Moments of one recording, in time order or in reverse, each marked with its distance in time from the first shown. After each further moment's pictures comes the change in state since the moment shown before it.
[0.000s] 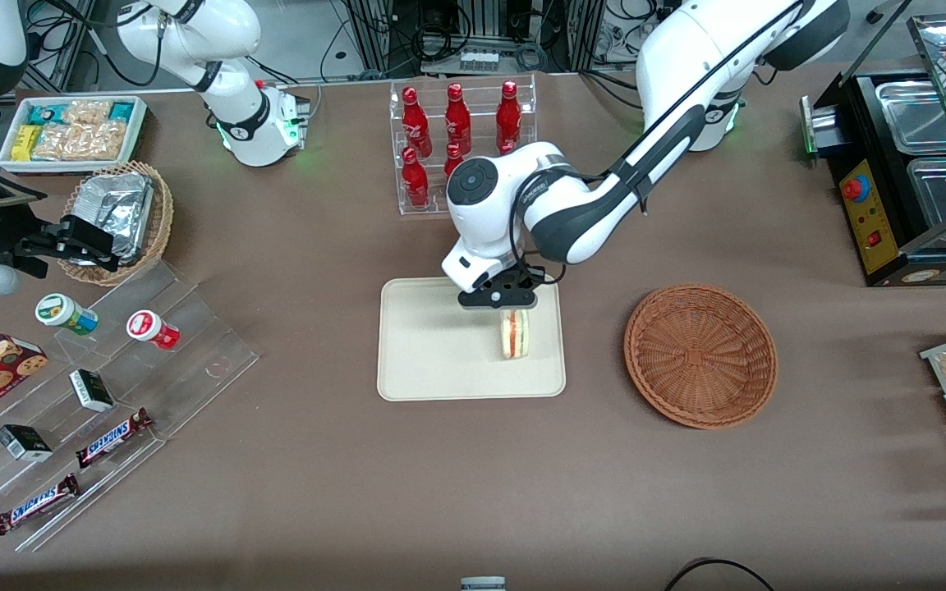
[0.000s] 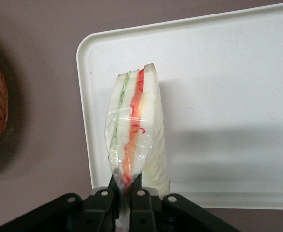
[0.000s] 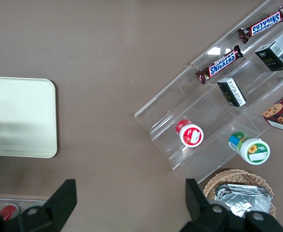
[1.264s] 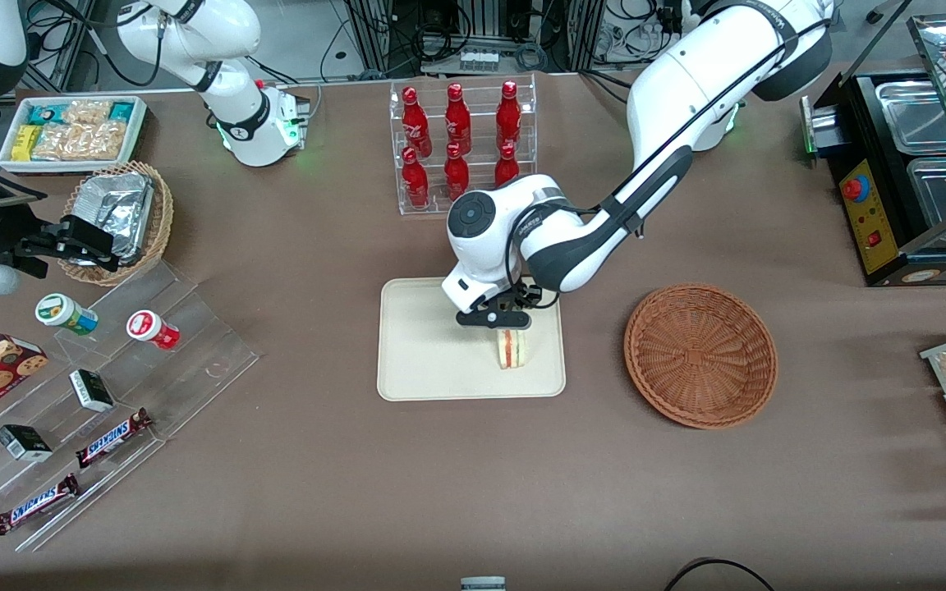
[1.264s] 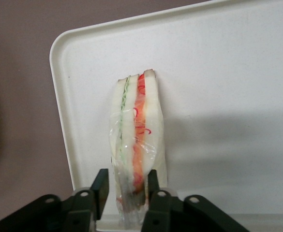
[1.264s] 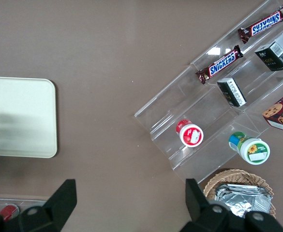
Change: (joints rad) arm -0.006 0.109 0.003 0.054 0.054 0.025 0.018
